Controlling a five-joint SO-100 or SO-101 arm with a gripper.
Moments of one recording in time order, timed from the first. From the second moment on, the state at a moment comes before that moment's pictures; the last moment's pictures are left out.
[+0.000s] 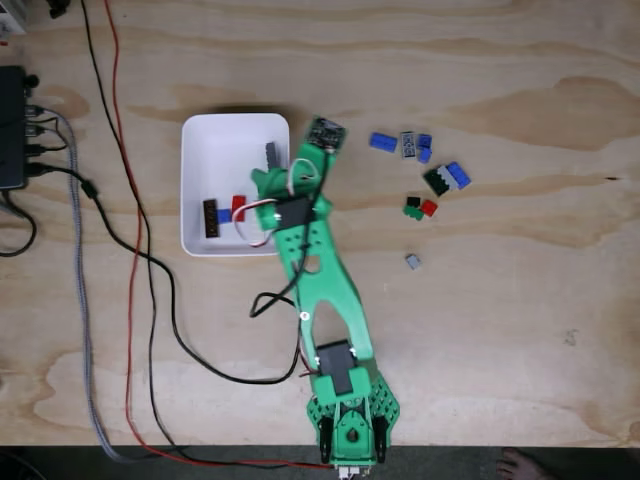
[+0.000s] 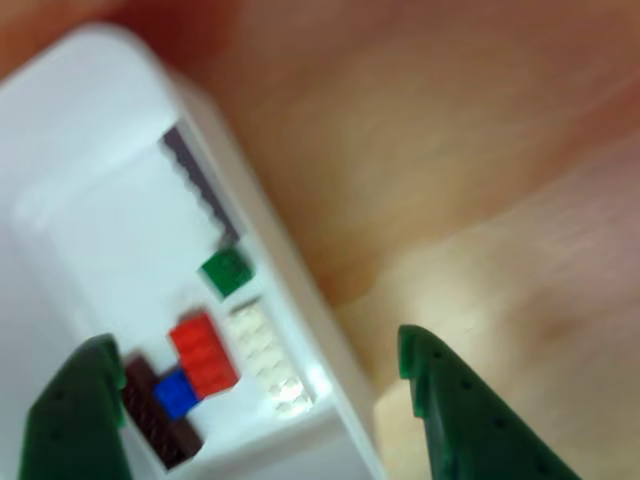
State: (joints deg) arm -4.5 105.5 95.9 73.3 -48.7
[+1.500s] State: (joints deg) arm 0.9 108.5 99.7 68.6 -51.7
